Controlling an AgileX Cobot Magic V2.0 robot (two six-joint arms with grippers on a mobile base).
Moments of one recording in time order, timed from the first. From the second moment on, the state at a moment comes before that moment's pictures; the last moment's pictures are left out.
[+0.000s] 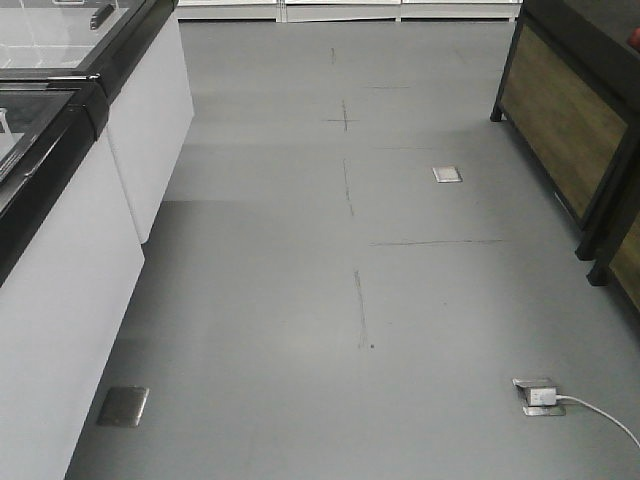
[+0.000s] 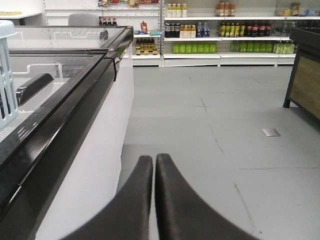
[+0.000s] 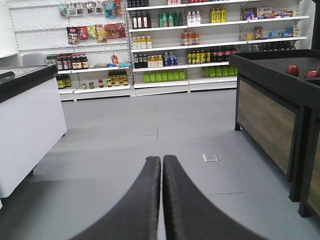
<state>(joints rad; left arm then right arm) 0.03 -0.01 0.03 0.05 0.17 -0.09 -0.01 -0.01 0.03 -0.04 0.05 0.07</state>
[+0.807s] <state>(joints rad) 0.03 -0.01 0.03 0.05 0.17 -0.08 -0.01 -0.01 0.03 -0.04 0.05 0.07</state>
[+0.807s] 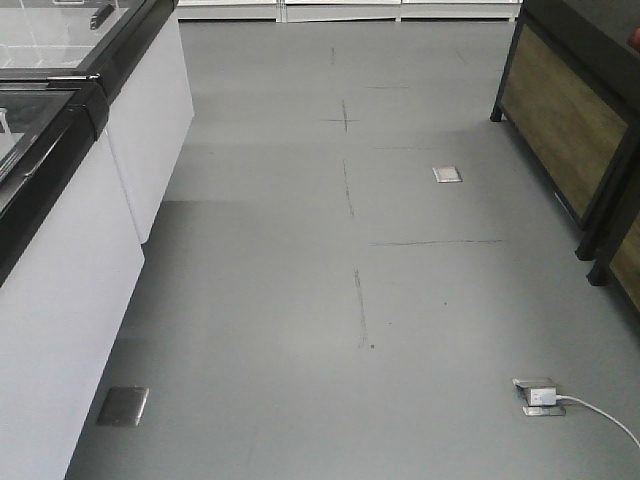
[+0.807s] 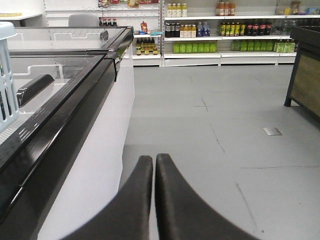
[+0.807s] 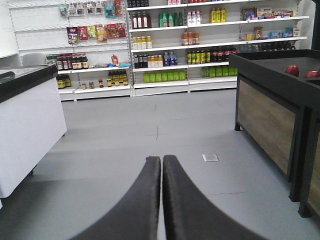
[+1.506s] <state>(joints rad) 0.03 -0.01 0.03 0.05 0.02 -0.07 -0.01 -0.01 0.03 -0.04 0.05 0.07</state>
